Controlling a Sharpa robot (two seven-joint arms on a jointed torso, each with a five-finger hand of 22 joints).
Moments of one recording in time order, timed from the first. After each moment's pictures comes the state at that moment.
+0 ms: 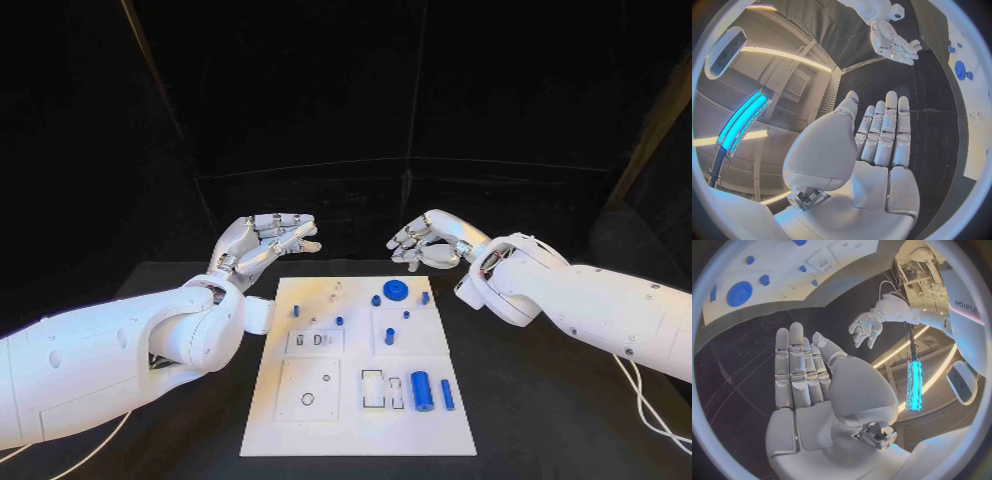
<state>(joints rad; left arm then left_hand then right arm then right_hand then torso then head) 1.24 -0.88 -0.13 1.62 0.01 -0.42 0.65 1.42 0.00 0.01 0.15 0.09 0.94 0.22 0.13 0.07 1.03 0.16 0.18 0.08 1.13 0.11 0.26 0.18 0.17 0.87 0.23 0.32 0.14 1.22 -0.72 0.02 1.33 -1.15 -0.33 0.21 1.31 0.08 0.17 -0.28 0.19 0.99 0.18 0.14 0.07 1.19 0.10 0.12 0.06 1.41 0.02 0.30 0.16 0.17 0.96 0.13 0.71 0.38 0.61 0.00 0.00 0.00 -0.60</state>
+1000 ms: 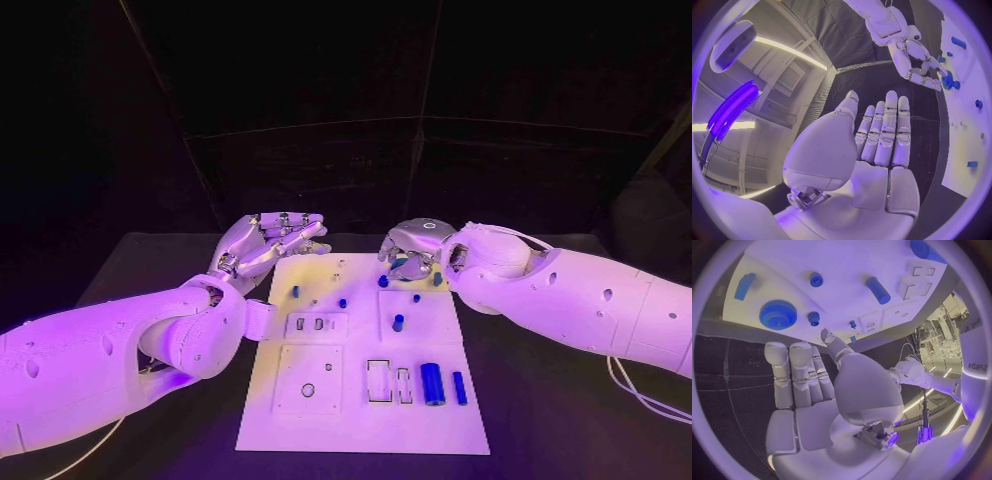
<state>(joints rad) 1.27 -0.89 -0.13 1.68 0.00 -0.37 0.63 1.42 0.00 0.00 0.14 0.09 0.94 0.22 0.13 0.07 1.03 0.16 0.17 0.07 1.14 0.11 0.26 0.19 0.17 0.89 0.23 0.32 0.14 1.25 -0.64 0.02 1.32 -1.73 -0.15 -0.09 1.26 0.02 0.20 -0.23 0.16 0.96 0.16 0.07 0.07 1.08 0.10 0.09 0.07 1.46 0.01 0.96 0.74 0.15 1.15 0.12 1.18 0.86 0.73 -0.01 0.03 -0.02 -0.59</state>
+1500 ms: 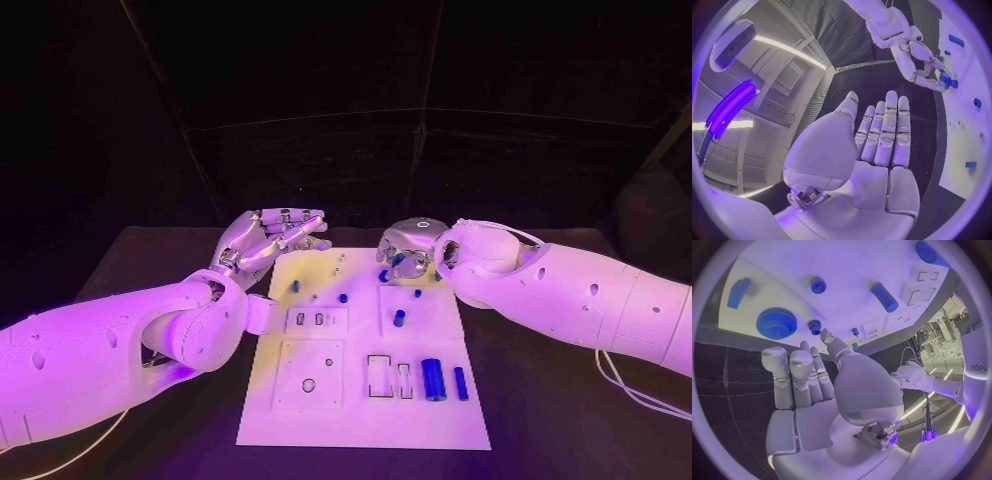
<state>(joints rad) 1.27 -0.88 -0.13 1.66 0.01 -0.36 0.62 1.41 0.01 0.00 0.14 0.09 0.95 0.22 0.12 0.07 1.03 0.16 0.16 0.07 1.15 0.11 0.26 0.19 0.17 0.89 0.23 0.32 0.14 1.25 -0.60 0.02 1.27 -1.74 -0.09 -0.09 1.26 0.02 0.21 -0.23 0.16 0.95 0.16 0.07 0.07 1.08 0.10 0.09 0.07 1.46 0.01 1.07 0.85 0.13 1.17 0.12 1.24 0.94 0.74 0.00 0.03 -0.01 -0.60</state>
